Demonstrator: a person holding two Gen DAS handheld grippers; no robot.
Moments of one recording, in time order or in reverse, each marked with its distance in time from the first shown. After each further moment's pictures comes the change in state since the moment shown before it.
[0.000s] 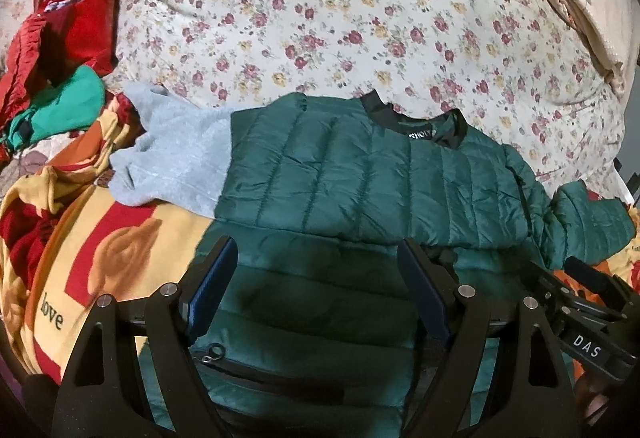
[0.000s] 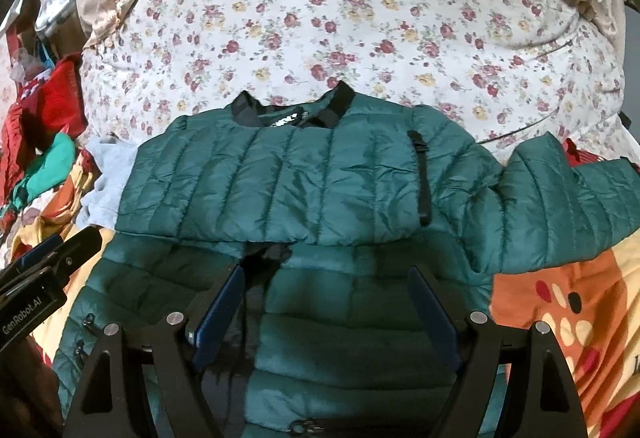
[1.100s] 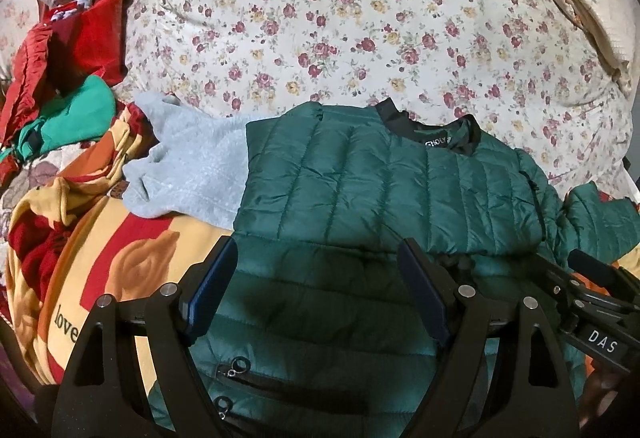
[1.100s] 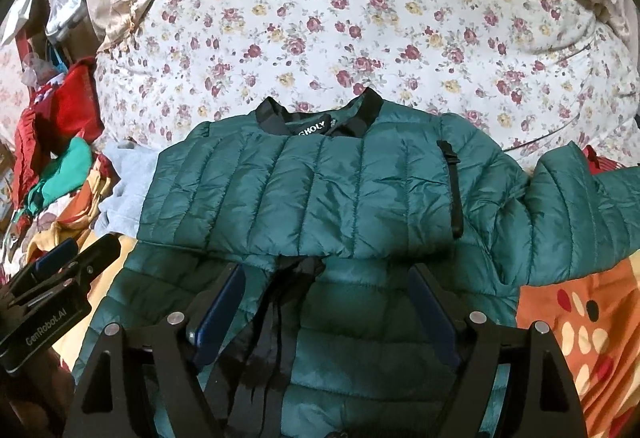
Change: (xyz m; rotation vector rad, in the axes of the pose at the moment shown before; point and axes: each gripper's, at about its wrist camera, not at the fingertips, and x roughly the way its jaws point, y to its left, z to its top) left arm -0.002 0.016 0.006 0.010 -0.026 0.043; right arm 0.001 0.019 0.011 -0.003 -0.002 0.074
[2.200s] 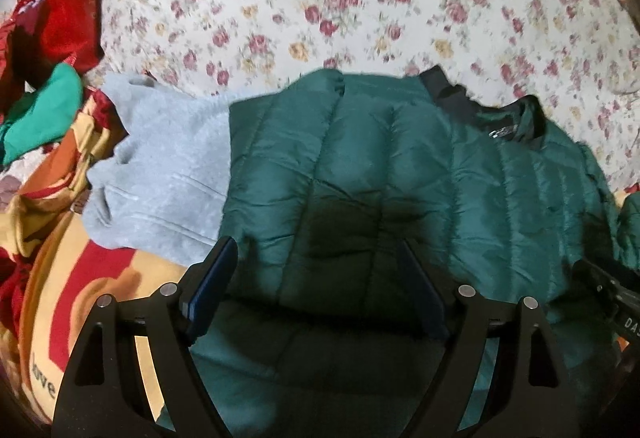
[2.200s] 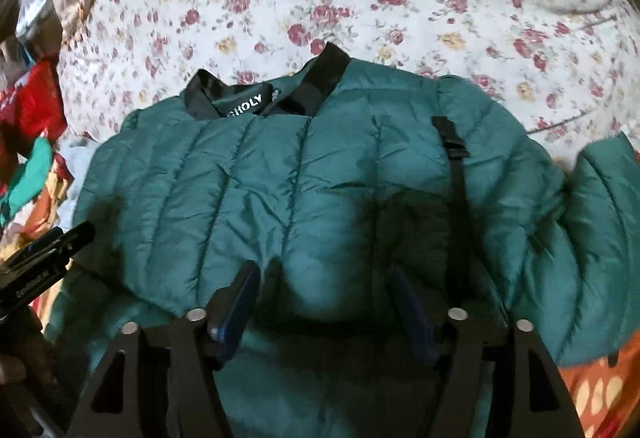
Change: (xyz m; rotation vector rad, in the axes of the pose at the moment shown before) left arm 0.109 0.007 0.032 0.014 0.103 0.042; right arm 0.087 -0.064 0.030 0.031 0.106 0.007
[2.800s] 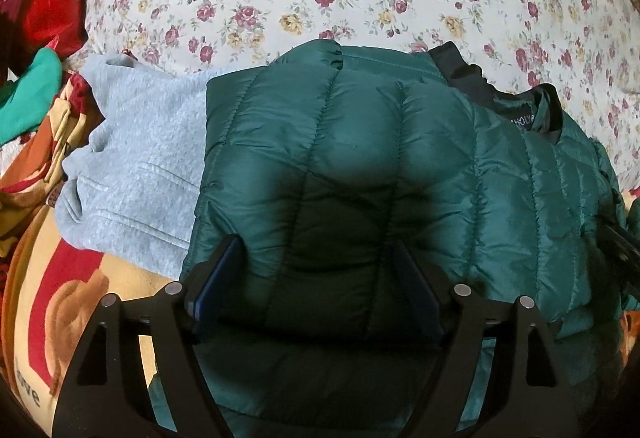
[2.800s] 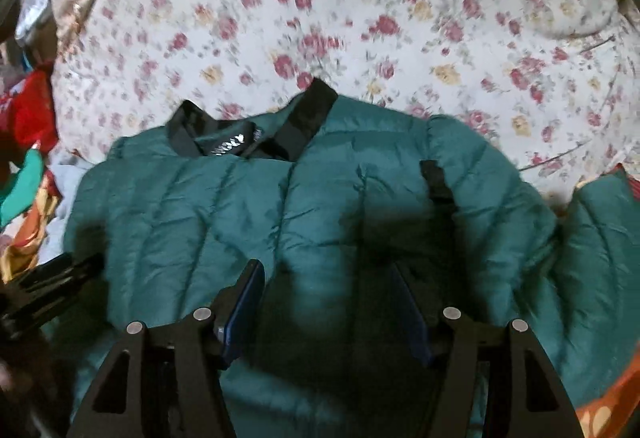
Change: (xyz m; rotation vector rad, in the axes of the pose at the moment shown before) left arm 0.041 -0.004 0.004 -0.015 0.069 -0.017; right arm 0.005 -0.009 0.019 -0.023 -0.081 -0.034
